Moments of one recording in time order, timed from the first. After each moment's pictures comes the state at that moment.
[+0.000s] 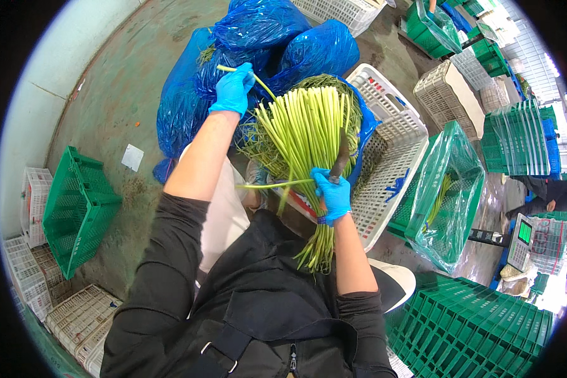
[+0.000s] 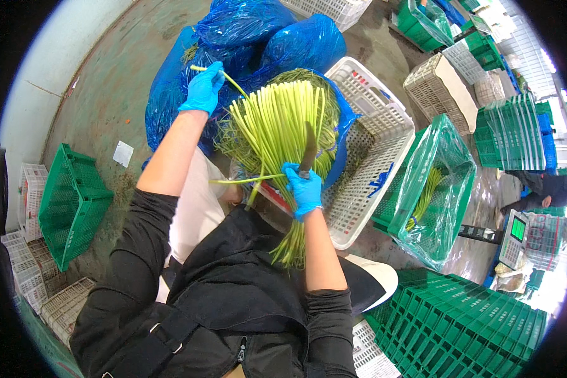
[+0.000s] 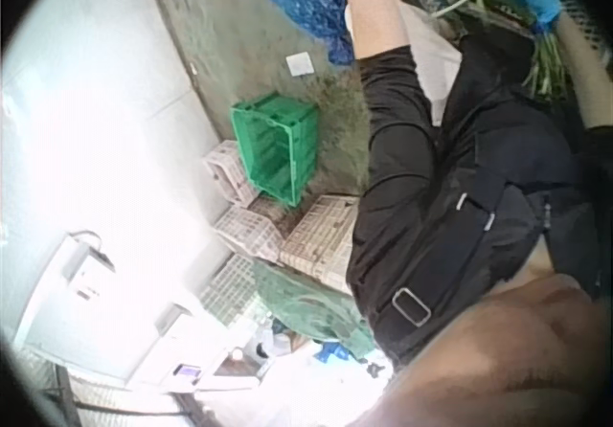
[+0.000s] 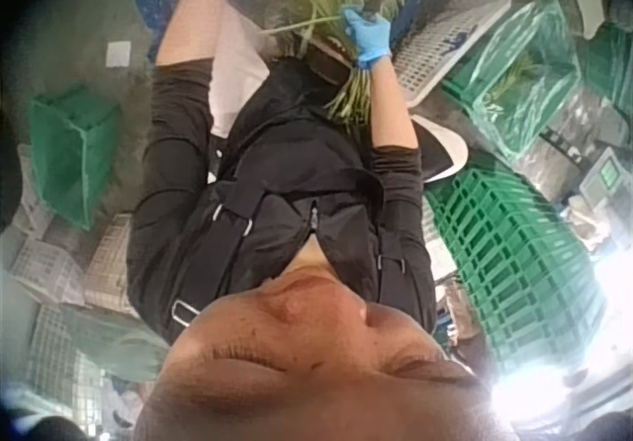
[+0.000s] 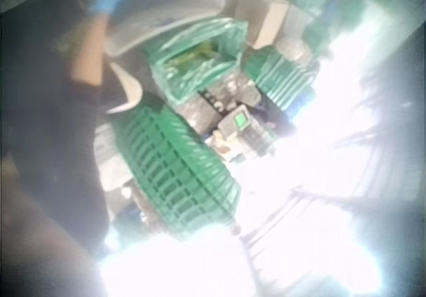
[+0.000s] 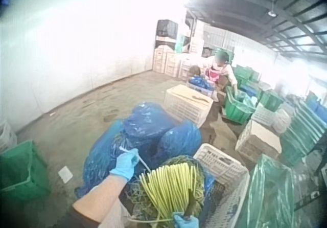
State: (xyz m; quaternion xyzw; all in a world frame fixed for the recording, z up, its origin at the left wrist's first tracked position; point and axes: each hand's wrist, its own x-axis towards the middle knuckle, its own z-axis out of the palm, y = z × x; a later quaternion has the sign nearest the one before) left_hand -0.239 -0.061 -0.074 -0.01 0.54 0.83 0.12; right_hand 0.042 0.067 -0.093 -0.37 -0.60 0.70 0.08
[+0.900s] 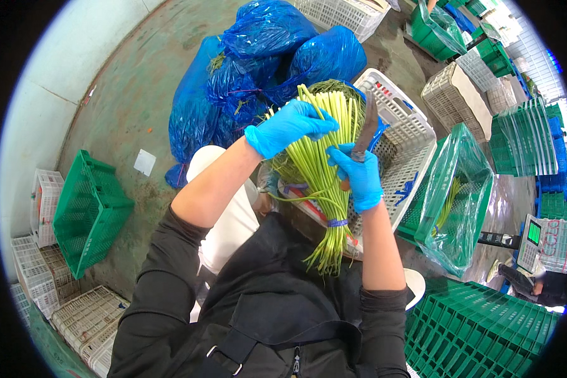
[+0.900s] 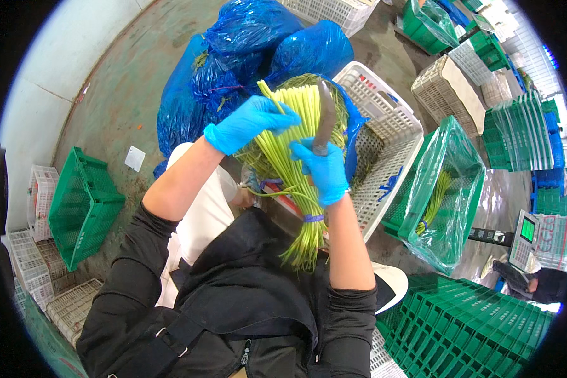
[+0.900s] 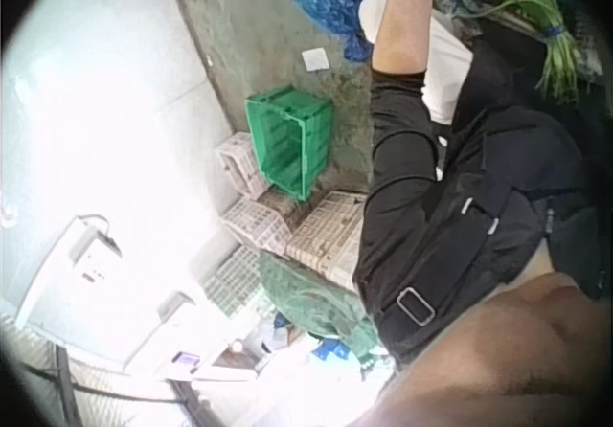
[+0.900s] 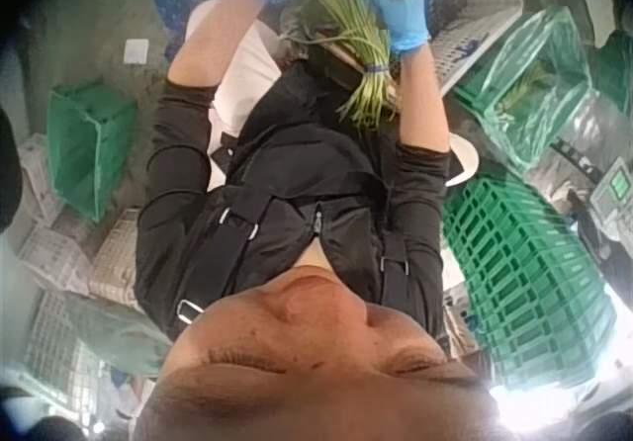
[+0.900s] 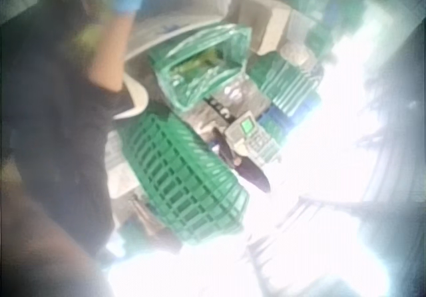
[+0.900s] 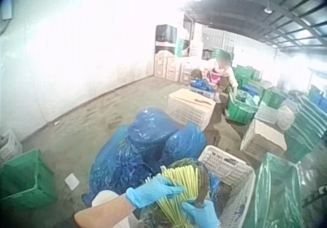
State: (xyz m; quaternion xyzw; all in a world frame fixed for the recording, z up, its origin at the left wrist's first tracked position) left_hand -0.140 -0.047 0.016 0.28 0.57 0.65 0.42; right_hand 0.006 0.077 0.015 -0.26 -0.67 0.69 0.07
